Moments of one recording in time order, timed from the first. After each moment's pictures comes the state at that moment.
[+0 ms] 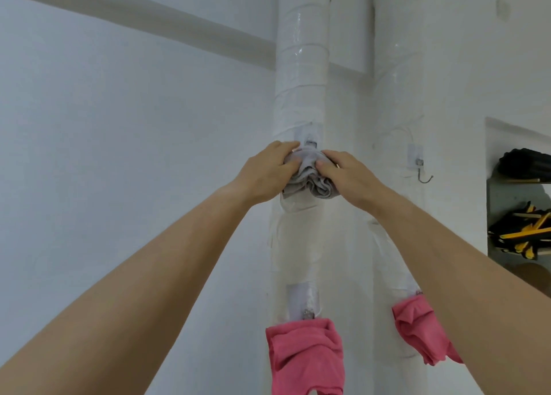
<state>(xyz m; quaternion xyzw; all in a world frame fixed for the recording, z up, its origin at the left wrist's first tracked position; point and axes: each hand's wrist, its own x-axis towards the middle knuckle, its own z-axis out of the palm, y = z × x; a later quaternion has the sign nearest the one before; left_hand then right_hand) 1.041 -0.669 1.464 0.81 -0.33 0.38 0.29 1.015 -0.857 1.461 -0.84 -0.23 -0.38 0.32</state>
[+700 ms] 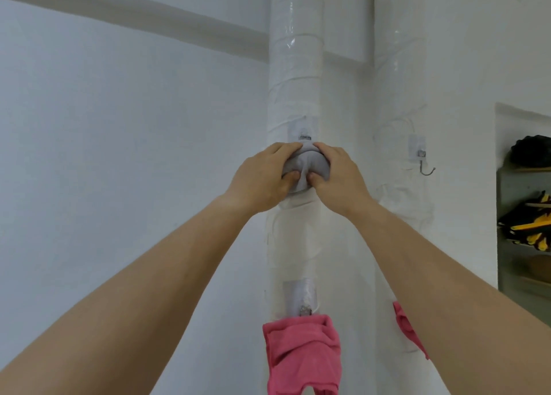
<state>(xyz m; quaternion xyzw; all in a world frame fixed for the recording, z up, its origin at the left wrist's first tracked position) 1.039 -0.679 1.450 0.80 -0.31 0.49 0.16 1.030 -0.852 1.443 -0.81 -0.19 -0.47 0.29</state>
